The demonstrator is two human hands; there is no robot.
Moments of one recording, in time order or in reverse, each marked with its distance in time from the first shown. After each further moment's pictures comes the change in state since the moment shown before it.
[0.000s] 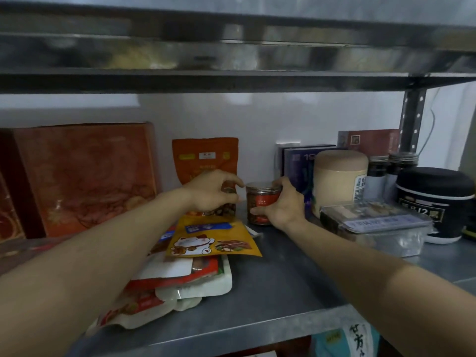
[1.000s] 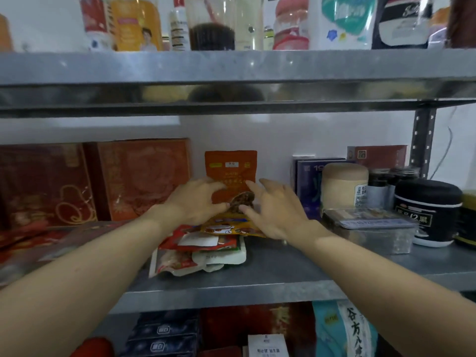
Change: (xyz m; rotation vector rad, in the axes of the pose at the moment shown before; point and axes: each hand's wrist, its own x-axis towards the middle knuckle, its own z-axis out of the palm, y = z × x) left_hand -0.111 0.026 -0.032 0.380 0.124 -0.202; right_hand -0.086 -0.076 -0.053 -0.613 -0.196 -0.585
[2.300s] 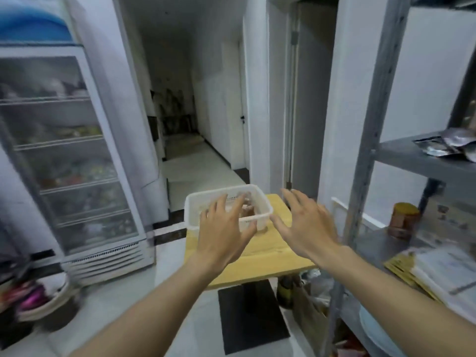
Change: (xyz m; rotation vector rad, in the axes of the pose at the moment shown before) left_hand -0.816 -0.457 -0.105 0.471 0.277 -1.296; right_hand -0.163 -0.924 0.100 0.724 -0.212 -0.888
